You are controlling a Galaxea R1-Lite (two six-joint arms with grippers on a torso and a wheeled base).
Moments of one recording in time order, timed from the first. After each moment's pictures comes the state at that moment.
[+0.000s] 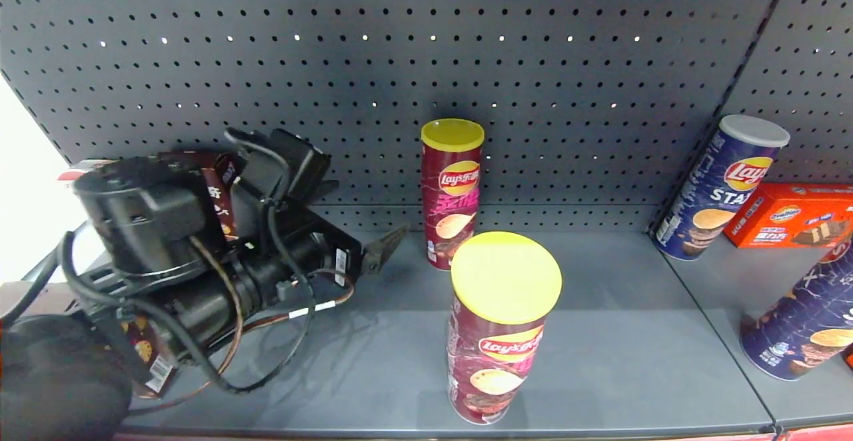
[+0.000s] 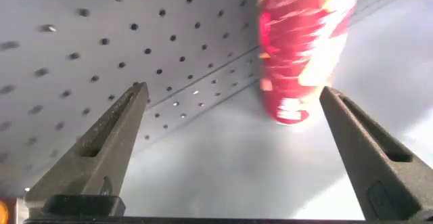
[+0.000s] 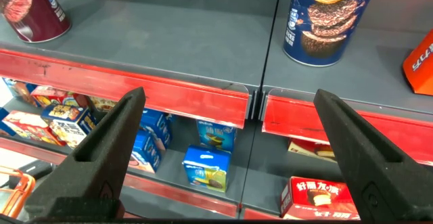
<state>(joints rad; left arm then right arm) -0.55 1.60 -0.65 -0.93 0.02 0.19 0.31 0.00 0.00 0.00 -0.04 -0.01</state>
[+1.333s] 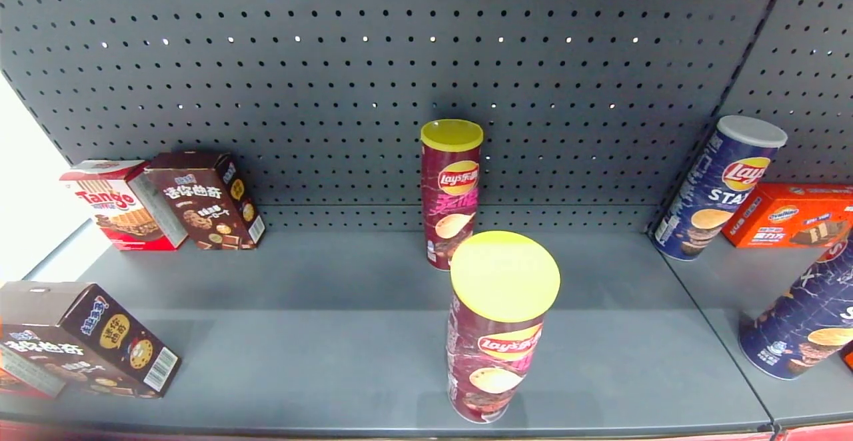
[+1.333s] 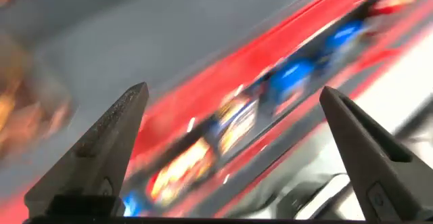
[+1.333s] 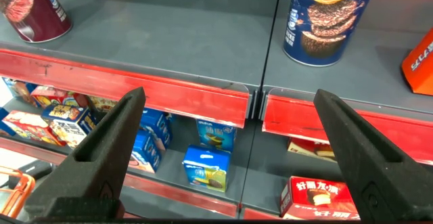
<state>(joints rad) -0.45 0.42 0.00 -0.16 -0.07 0.17 0.31 0.00 0.00 0.00 -0.04 -0.01</state>
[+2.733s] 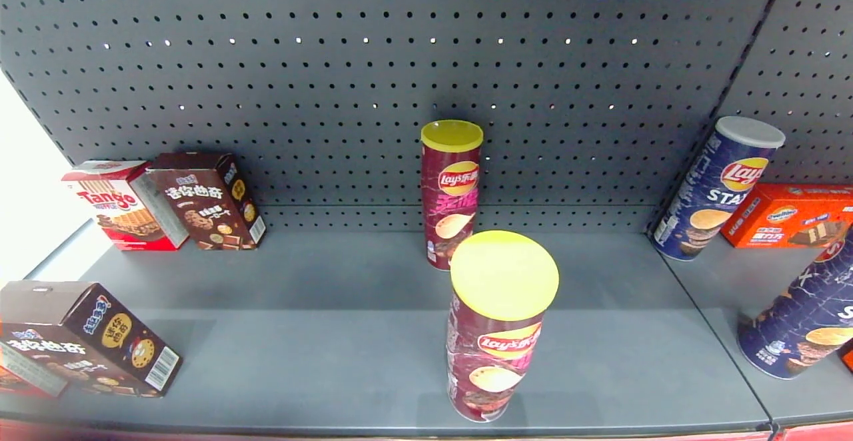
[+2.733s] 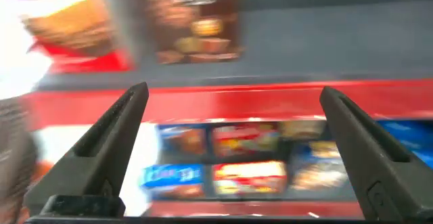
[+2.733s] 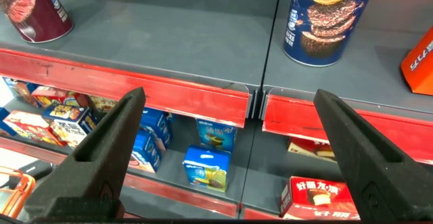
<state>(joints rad) 0.00 0.00 0.00 0.00 -0.05 0.04 0.31 0.00 0.00 0.00 -0.04 -0.01</state>
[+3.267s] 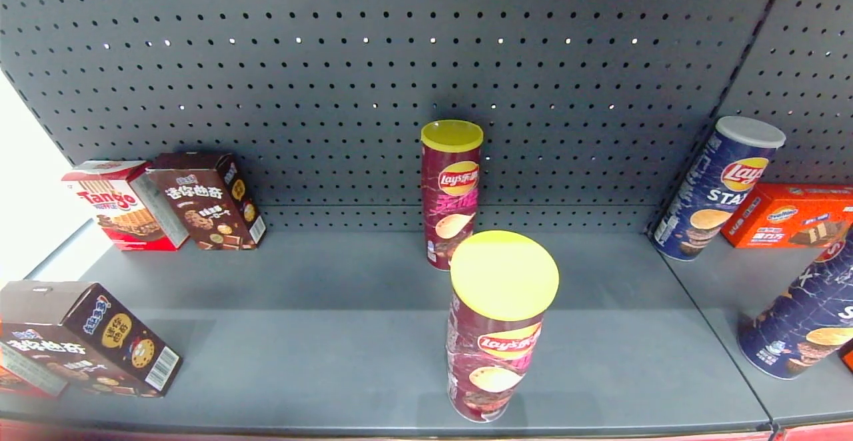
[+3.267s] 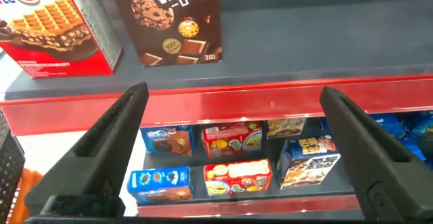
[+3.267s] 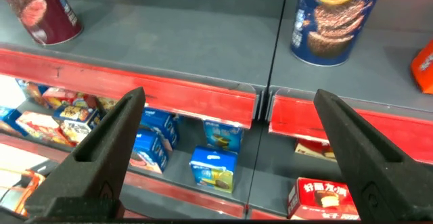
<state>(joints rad) 0.00 0.00 0.00 0.00 -0.05 0.04 0.31 0.01 -0.04 0.00 -0.01 0.01</state>
